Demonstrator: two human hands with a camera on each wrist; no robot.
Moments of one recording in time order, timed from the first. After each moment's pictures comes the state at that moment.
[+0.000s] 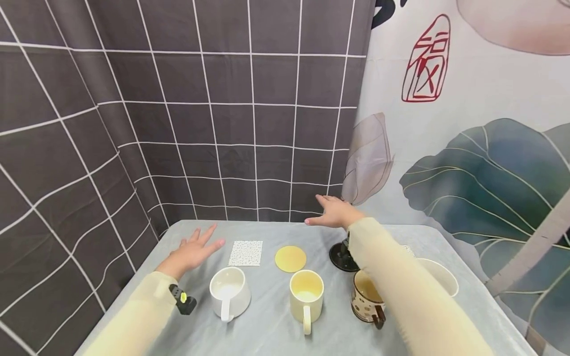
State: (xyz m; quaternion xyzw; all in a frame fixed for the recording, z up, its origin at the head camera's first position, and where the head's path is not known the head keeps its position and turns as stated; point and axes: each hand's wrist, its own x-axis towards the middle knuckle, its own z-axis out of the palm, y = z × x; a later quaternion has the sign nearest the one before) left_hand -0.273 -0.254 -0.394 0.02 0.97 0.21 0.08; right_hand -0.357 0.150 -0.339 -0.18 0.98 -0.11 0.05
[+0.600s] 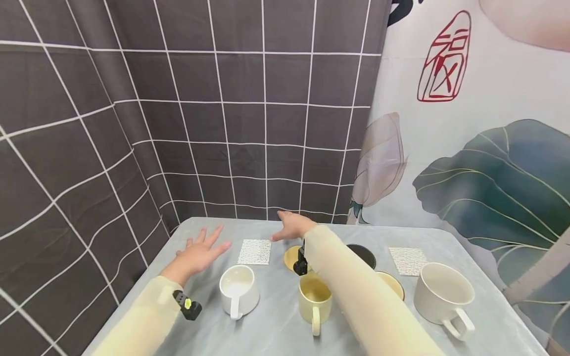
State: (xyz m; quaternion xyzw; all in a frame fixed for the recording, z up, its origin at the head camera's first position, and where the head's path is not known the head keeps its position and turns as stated) left_hand -0.257 -0.257 -0.394 0.02 0.97 0.22 0.06; right_hand -0.375 0.023 -0.387 -0.25 0.96 -0.12 0.09
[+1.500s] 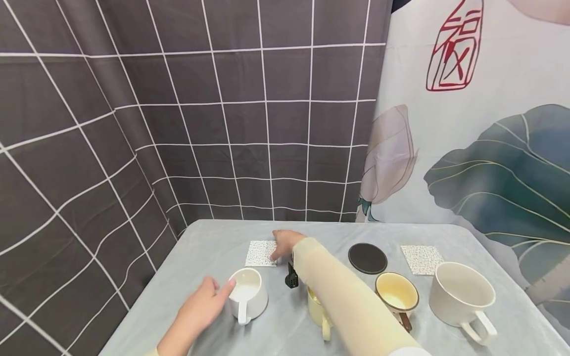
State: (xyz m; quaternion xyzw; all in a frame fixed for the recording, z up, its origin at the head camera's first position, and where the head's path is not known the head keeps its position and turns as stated) left_hand -0.170 -0.218 -0.426 -0.07 0.96 0.28 -0.02; right_hand -0.381 -0.016 -0.442 -0.24 0.95 -0.14 0.15
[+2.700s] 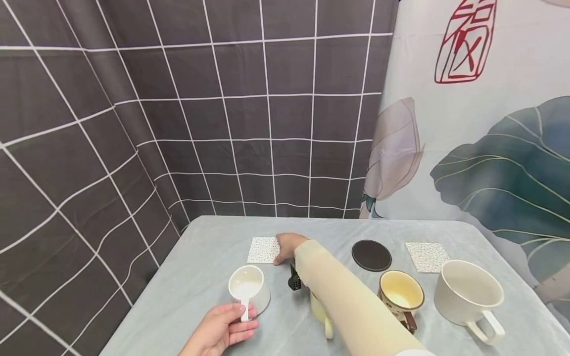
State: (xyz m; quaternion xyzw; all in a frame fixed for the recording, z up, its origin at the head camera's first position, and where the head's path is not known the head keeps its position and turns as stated) left_hand -0.149 -0.209 -0.475 -0.06 0.57 0.79 0.20; right_hand -0.385 -0.017 -0.467 -0.24 0.95 -0.12 0.16
